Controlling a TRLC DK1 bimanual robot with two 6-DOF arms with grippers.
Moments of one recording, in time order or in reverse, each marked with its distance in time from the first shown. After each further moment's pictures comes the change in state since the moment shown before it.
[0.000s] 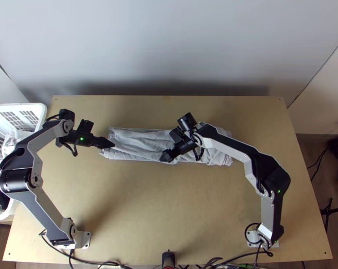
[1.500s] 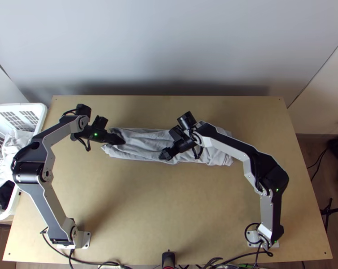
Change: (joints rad) left arm -0.138 0.088 0.101 0.040 -0.004 -0.095; right arm -0.007 0.018 0.026 0.016 0.007 0.004
